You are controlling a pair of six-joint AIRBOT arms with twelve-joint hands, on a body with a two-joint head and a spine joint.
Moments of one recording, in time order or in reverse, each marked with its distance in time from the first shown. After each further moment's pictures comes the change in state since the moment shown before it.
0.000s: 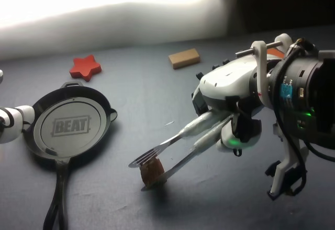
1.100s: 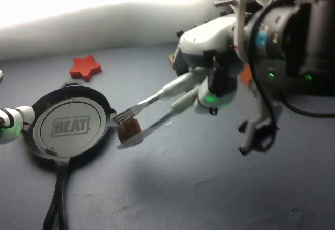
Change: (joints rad) left arm 0.000 0.000 0.000 0.000 0.000 0.002; right arm 0.109 -0.103 0.143 0.051 0.010 -0.053
